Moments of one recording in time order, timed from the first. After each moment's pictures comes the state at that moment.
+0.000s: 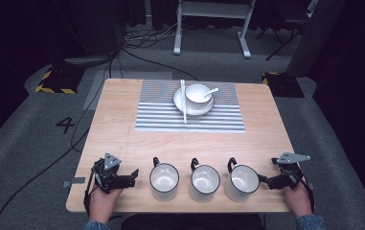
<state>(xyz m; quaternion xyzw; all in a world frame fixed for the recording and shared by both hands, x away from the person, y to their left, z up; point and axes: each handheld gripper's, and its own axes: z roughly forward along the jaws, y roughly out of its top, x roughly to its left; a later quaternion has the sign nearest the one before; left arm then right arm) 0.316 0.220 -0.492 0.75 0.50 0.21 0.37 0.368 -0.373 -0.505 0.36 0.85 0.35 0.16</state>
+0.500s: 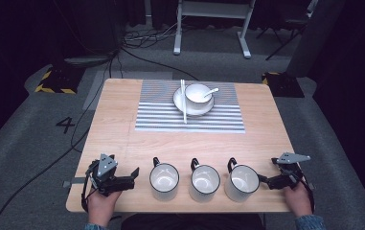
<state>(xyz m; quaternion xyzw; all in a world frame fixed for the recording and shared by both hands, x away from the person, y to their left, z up) 0.295 0.216 -0.463 0.73 0.48 0.23 0.43 0.368 -0.373 -0.505 0.36 0.85 0.35 0.16</state>
